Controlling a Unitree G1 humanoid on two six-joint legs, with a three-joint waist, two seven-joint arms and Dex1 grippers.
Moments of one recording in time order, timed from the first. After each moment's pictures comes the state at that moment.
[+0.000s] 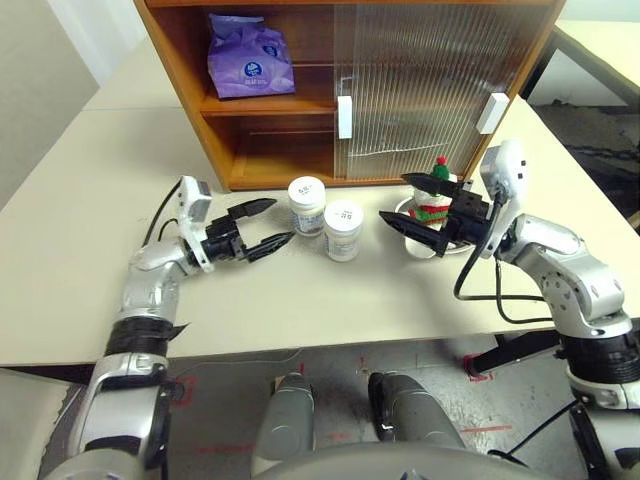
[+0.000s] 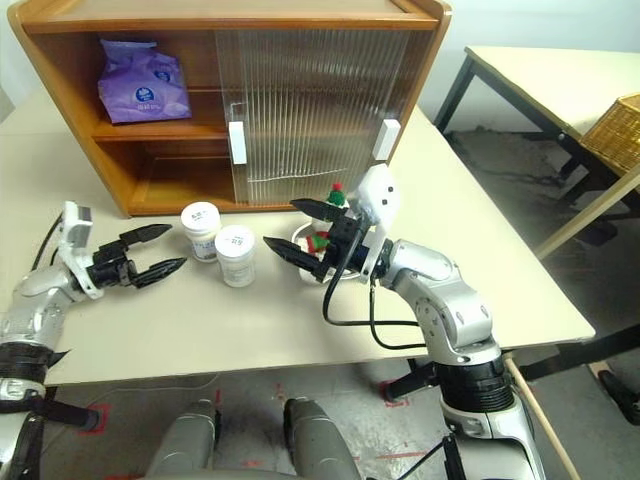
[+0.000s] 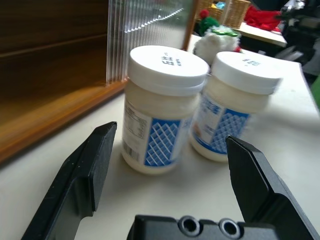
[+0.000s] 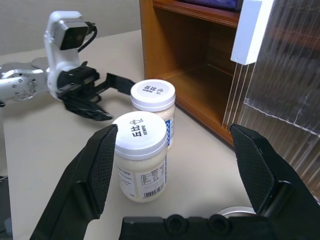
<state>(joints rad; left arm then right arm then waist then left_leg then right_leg) -0.44 0.49 0.13 0.59 -0.37 -0.17 -1.21 -0.35 -0.51 0.01 -0.27 0.54 0.47 0.83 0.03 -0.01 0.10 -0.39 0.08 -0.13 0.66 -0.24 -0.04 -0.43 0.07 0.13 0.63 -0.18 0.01</state>
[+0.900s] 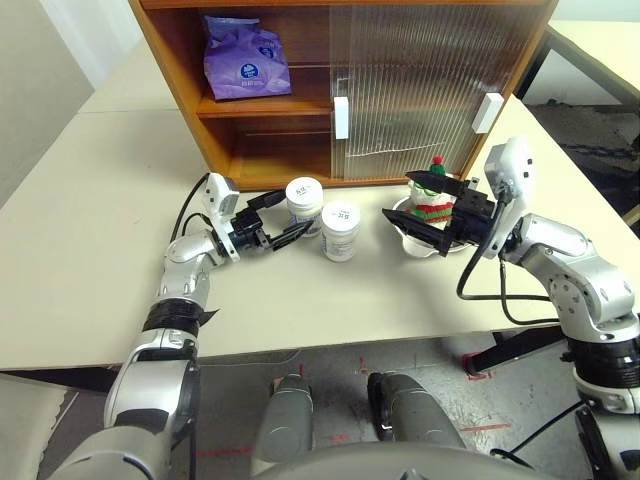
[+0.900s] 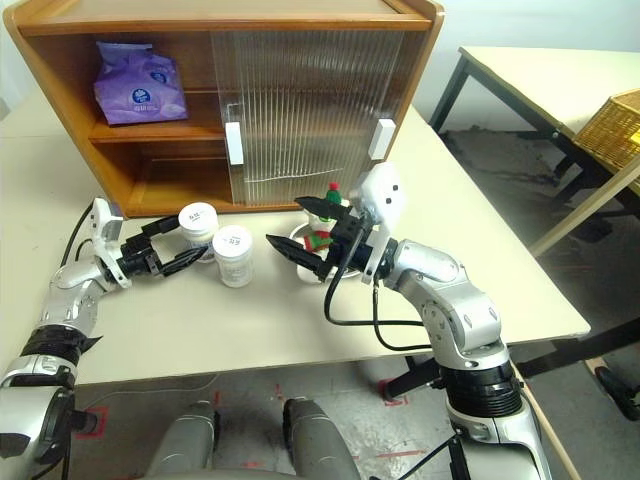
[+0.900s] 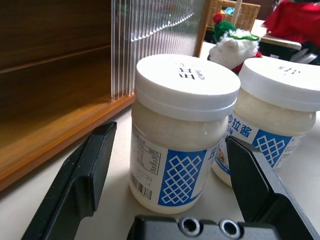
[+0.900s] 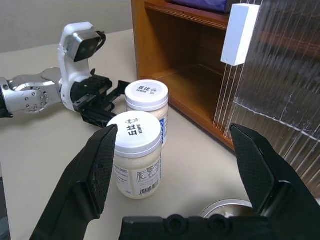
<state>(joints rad) -0.54 0.41 0.10 0.78 -0.31 -0.31 -1.18 -0.34 -0.52 0.01 -0.33 0.55 0.50 0.78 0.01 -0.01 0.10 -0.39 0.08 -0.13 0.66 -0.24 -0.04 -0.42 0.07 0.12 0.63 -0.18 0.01</state>
